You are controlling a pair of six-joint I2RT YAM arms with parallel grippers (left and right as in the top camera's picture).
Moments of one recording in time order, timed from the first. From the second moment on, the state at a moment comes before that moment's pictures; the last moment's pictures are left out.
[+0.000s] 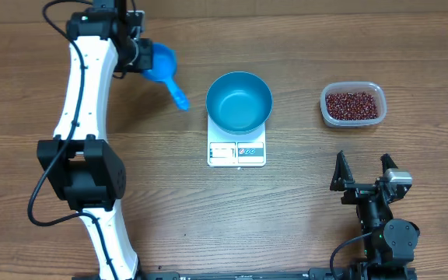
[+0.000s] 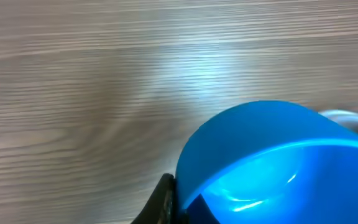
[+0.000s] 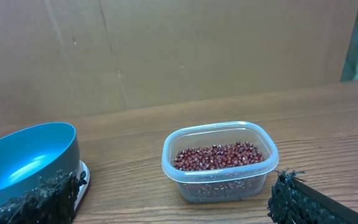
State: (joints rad) left arm -0.03 2.17 2.15 -1.17 0.11 -0.02; right arm -0.03 0.01 0.02 -0.03 -0.04 0.14
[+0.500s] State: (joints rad) left arm -0.18 2.17 2.17 -1.13 0.29 -0.20; right arm -0.03 0.01 0.02 -0.03 -0.04 0.14
